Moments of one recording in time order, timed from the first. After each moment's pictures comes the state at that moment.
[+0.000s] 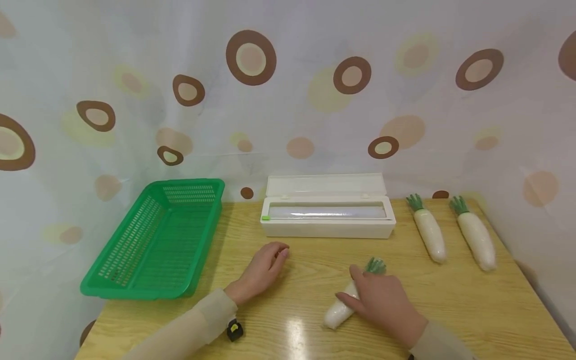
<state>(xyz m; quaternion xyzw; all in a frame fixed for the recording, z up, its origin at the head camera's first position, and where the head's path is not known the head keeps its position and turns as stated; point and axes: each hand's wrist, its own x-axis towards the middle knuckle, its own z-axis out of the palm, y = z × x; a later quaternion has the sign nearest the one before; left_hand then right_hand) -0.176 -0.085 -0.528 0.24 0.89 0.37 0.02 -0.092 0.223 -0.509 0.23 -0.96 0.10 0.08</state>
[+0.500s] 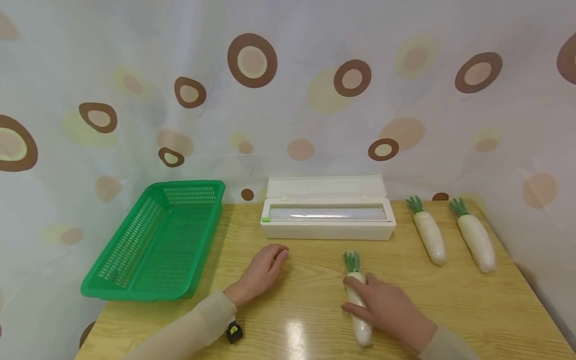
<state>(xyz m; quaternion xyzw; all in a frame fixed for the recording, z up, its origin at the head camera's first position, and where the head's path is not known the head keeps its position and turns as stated) -0.177 -0.087 -0.531 0.25 0.90 0.36 0.00 -0.086 0.232 -0.507 0.28 -0.95 0.16 -0.01</state>
